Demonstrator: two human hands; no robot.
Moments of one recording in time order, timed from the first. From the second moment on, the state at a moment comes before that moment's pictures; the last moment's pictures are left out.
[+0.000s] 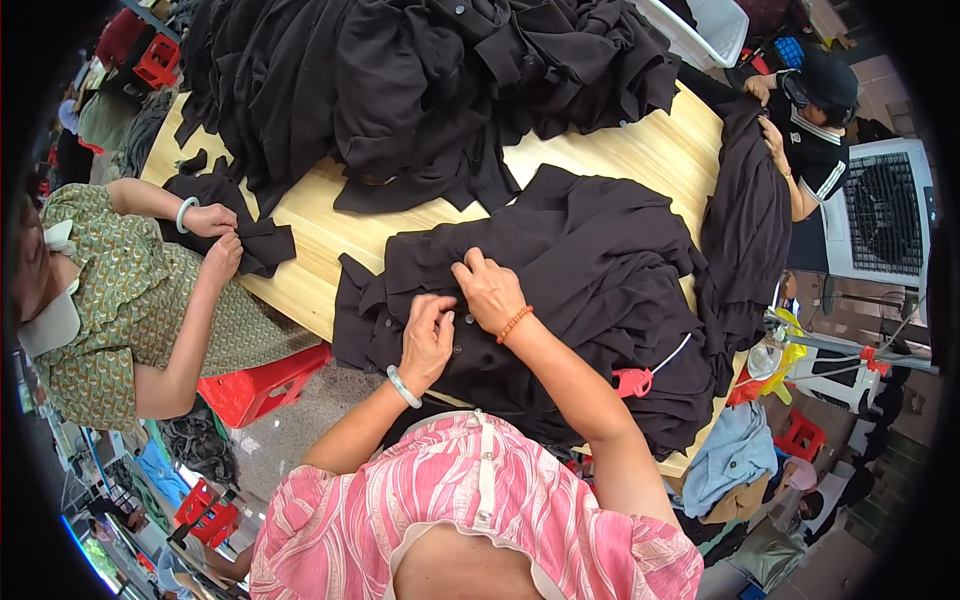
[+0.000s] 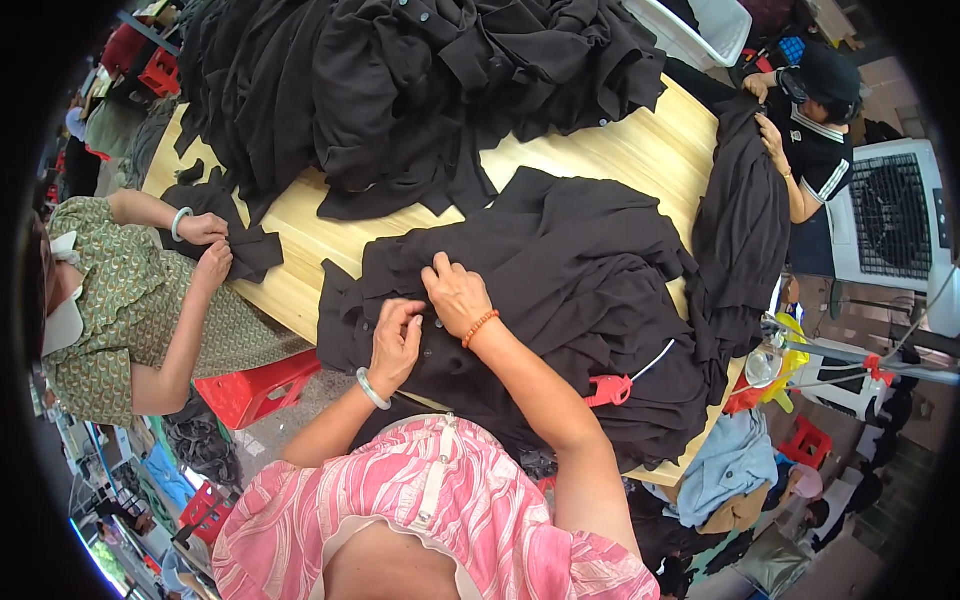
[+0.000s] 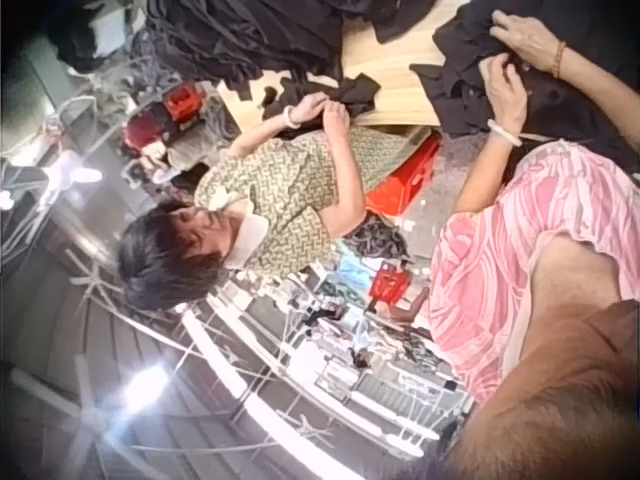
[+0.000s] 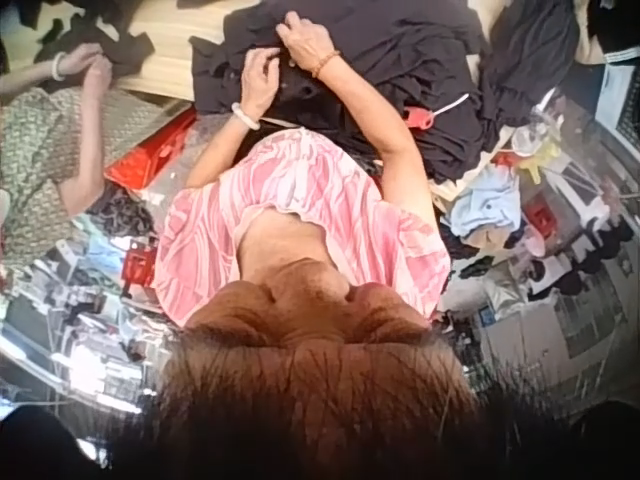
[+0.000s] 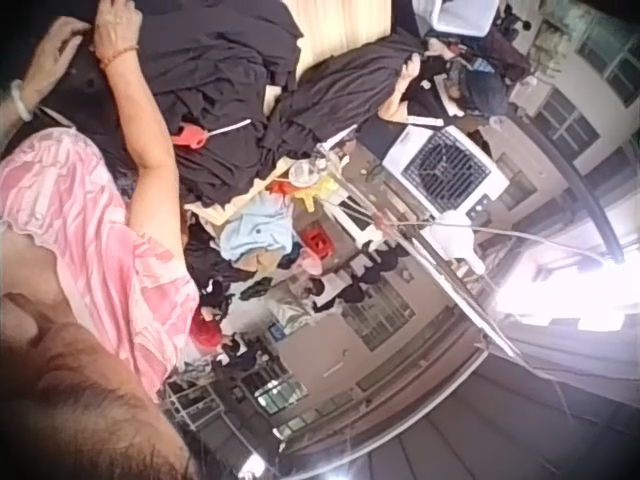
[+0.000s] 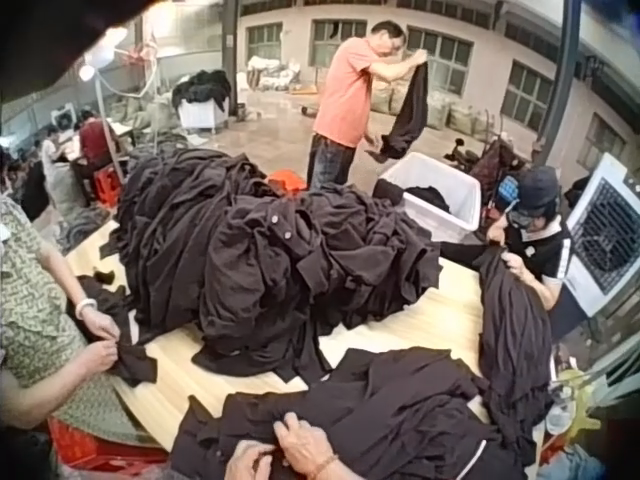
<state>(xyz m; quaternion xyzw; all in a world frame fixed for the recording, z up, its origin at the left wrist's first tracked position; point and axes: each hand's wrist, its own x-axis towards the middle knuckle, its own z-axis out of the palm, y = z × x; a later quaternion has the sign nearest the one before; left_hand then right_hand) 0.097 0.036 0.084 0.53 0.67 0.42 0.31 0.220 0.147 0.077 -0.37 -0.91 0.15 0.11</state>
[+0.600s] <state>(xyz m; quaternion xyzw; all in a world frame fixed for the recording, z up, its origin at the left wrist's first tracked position) 0.066 0.125 0.111 0.78 0.57 0.25 0.08 0.237 0.180 0.130 -0.42 -0.69 0.56 0.16</state>
